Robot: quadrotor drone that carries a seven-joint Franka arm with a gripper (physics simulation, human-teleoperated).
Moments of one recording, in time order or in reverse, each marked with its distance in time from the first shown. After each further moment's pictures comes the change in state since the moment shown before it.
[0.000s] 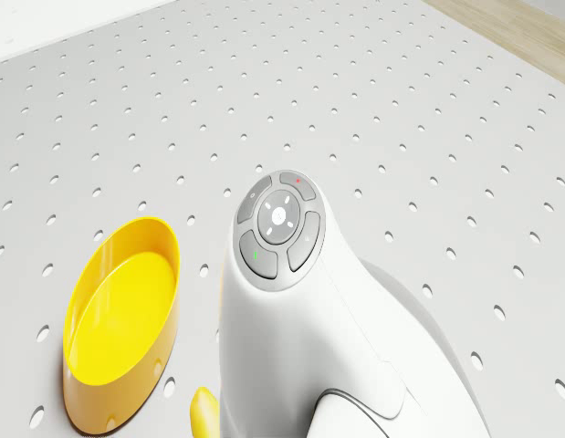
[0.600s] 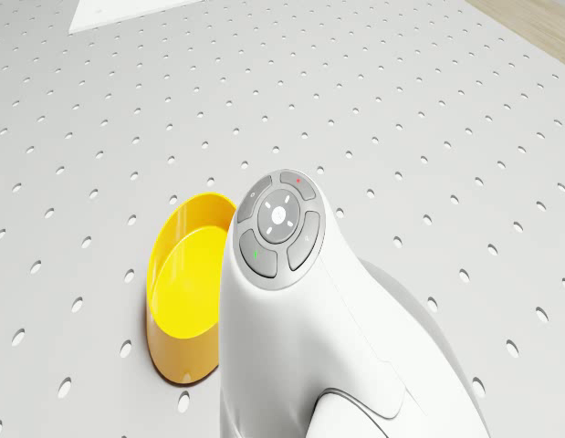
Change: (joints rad) arm 0.007 0.036 -0.004 -0.001 -0.012 -0.036 0.353
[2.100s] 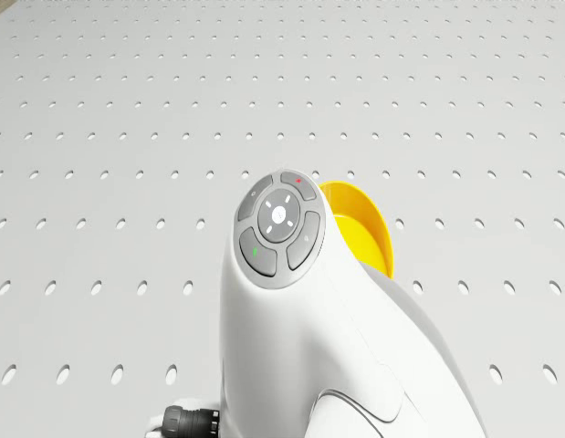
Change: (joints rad) arm 0.026 0.109 -0.019 -0.004 -0.042 -0.104 0.665
